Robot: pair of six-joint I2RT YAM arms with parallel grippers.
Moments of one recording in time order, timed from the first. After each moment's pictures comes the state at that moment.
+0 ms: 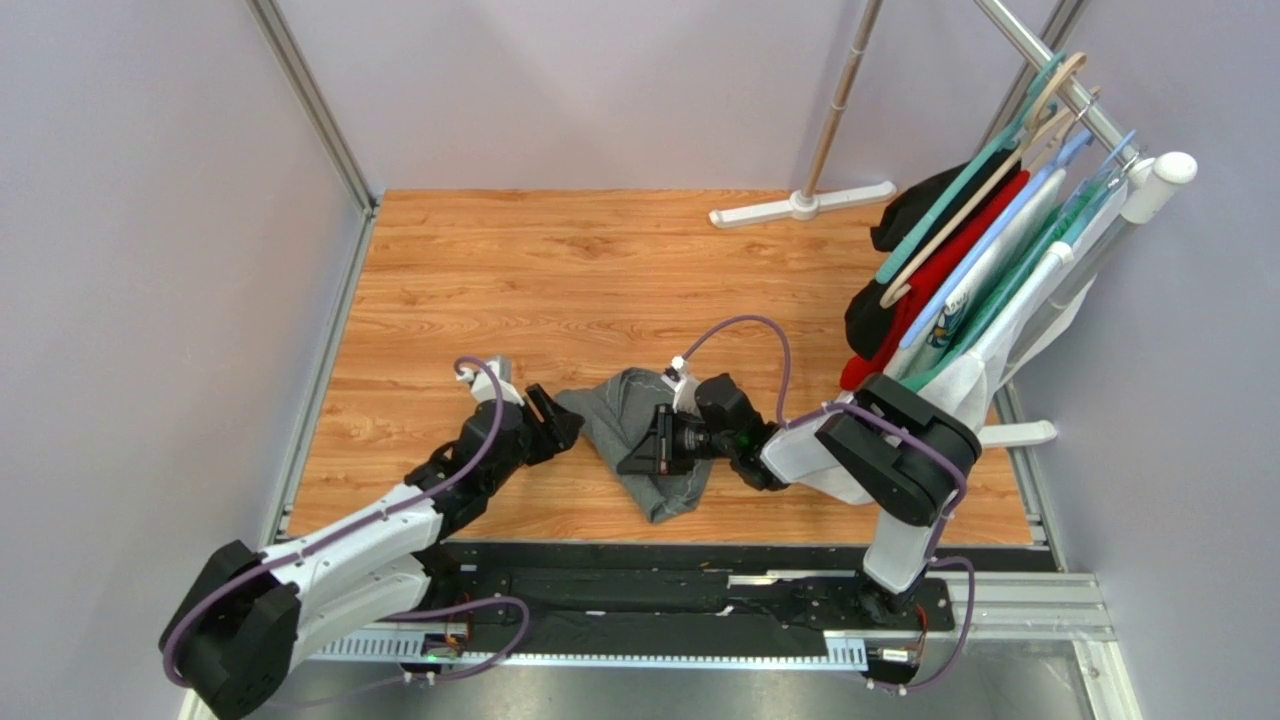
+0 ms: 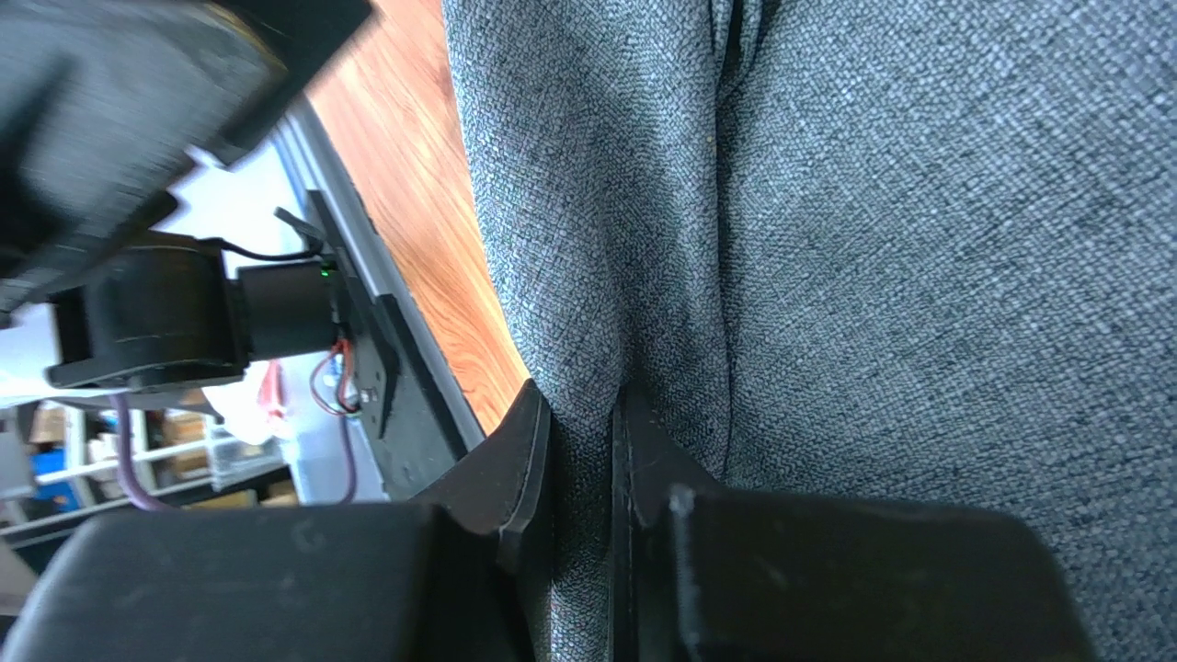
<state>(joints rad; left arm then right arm) -0.65 0.89 0.27 0.12 -0.23 -0.88 0.79 1.78 0.57 0.68 -0.50 0.91</state>
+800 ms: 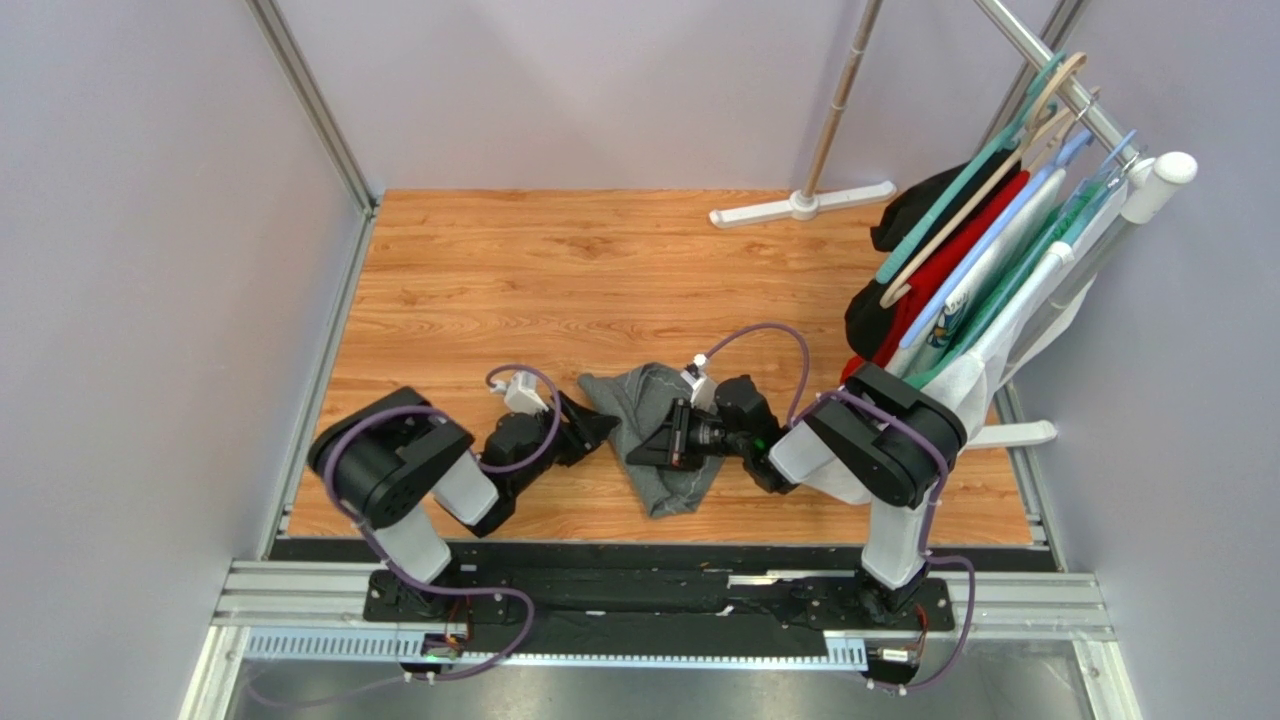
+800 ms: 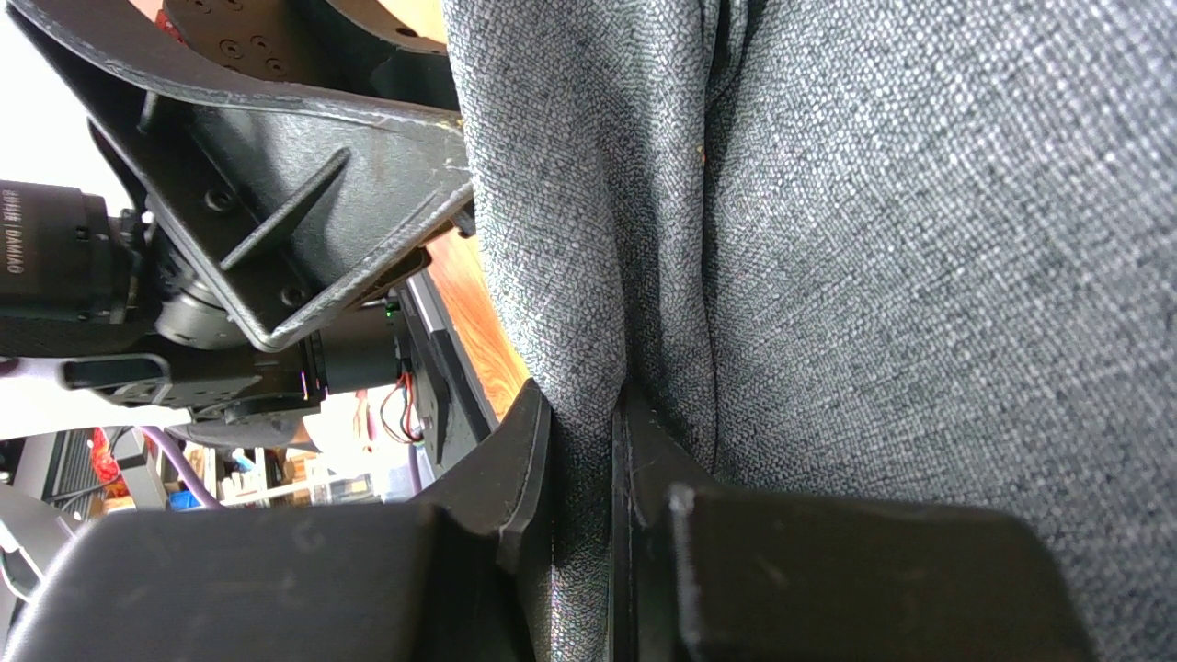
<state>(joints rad) -0.65 1.66 0.14 1.18 -0.03 -1.08 0.72 1.86 0.50 0.92 -0.55 1.06</state>
